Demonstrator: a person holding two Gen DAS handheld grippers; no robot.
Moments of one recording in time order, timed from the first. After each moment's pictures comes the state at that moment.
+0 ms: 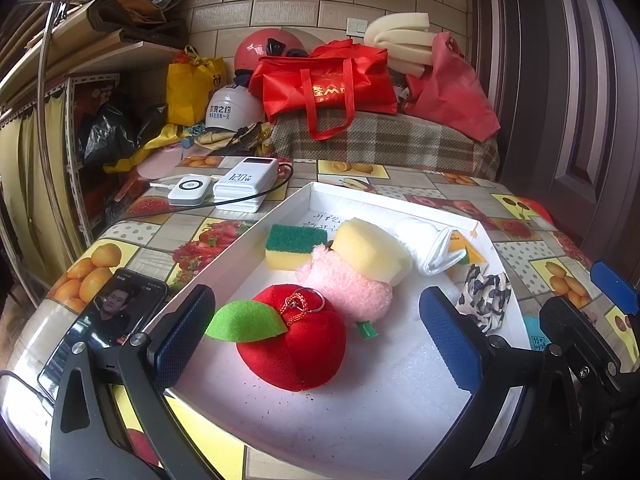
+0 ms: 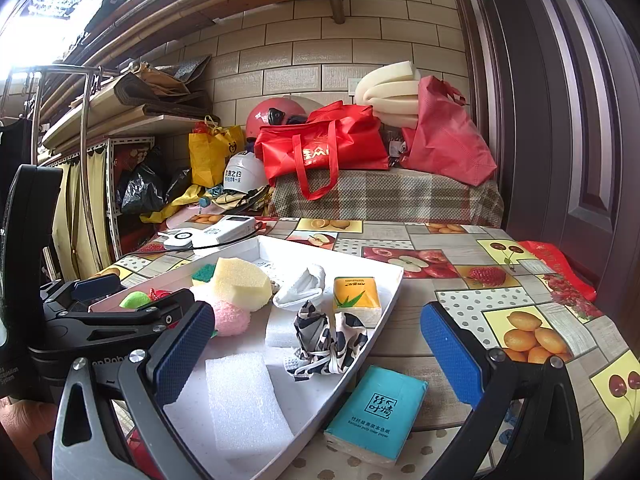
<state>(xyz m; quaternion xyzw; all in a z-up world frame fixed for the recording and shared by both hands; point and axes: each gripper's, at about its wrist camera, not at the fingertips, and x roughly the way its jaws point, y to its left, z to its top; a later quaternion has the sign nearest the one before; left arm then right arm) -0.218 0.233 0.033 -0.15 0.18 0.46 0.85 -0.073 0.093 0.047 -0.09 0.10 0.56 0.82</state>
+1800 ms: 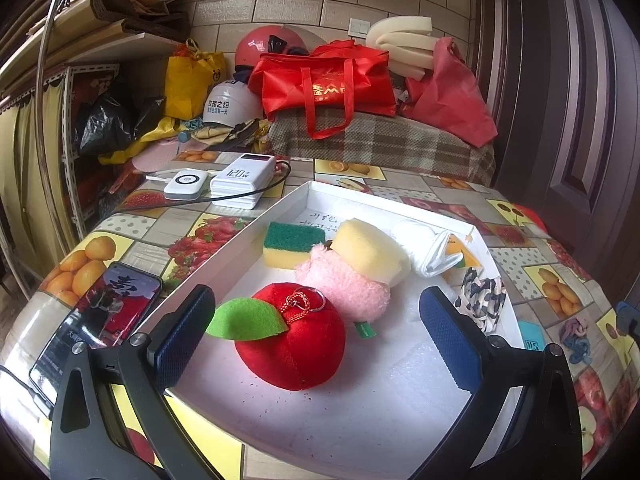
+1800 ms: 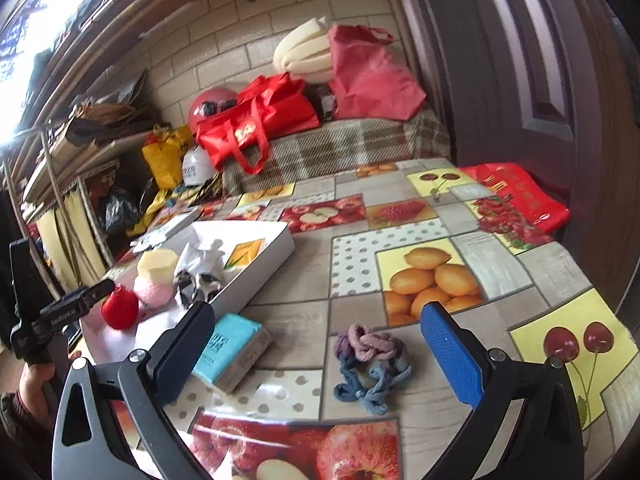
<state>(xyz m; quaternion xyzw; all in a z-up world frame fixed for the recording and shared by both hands) -0.219 0.231 0.031 -0.17 0.17 0.46 0.86 0.044 0.012 0.046 -0.06 0.25 0.55 0.79</state>
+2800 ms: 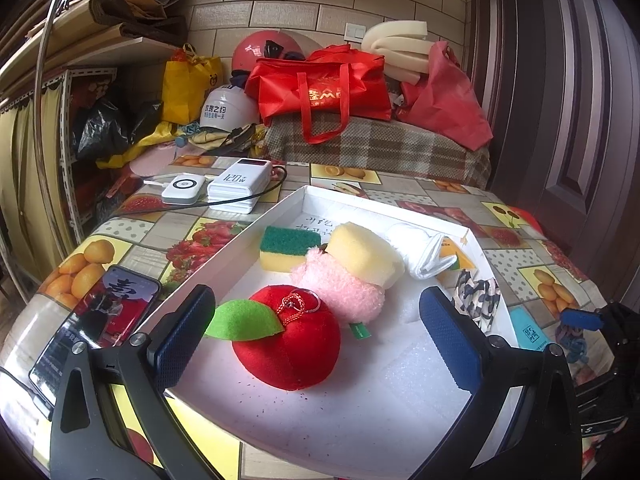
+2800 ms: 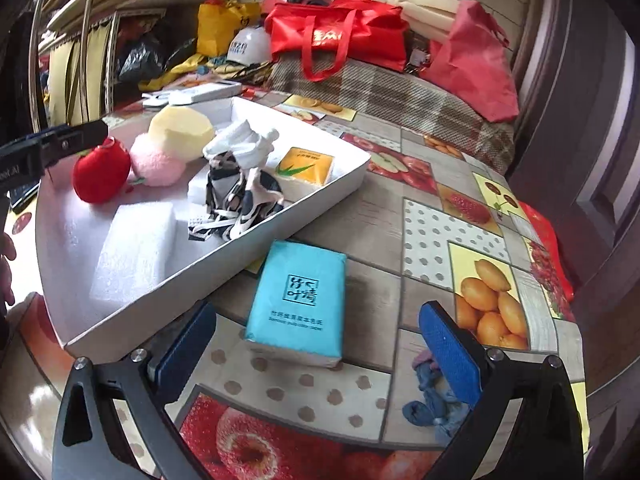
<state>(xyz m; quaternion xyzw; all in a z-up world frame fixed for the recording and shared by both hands) -0.223 0.231 0.034 -0.17 0.16 0.45 0.86 -0.022 0.107 0.009 -0.32 0.21 0.54 0.75</state>
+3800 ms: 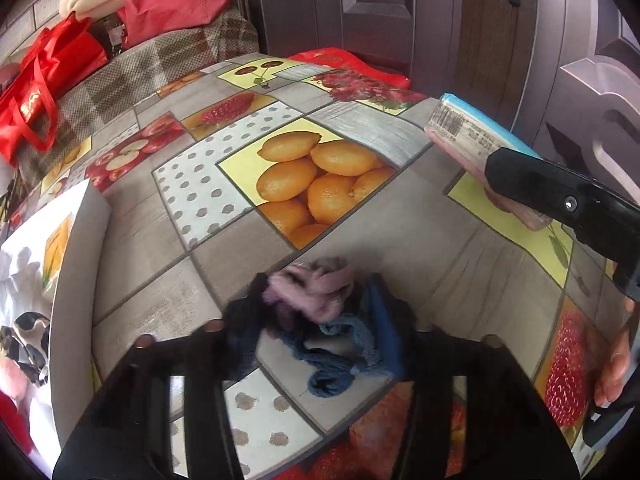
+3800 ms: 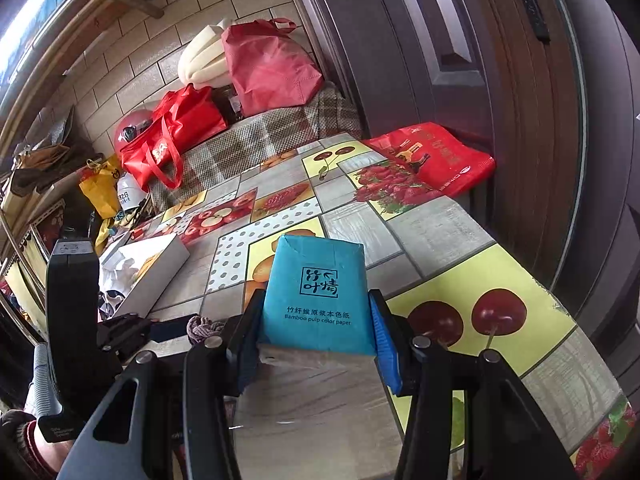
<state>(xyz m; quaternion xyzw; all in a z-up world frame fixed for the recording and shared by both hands) 0.062 0.090 -0.003 -0.03 0.41 0.16 0.90 0.140 -0.065 0.023 0.02 0.30 0.45 0.84</state>
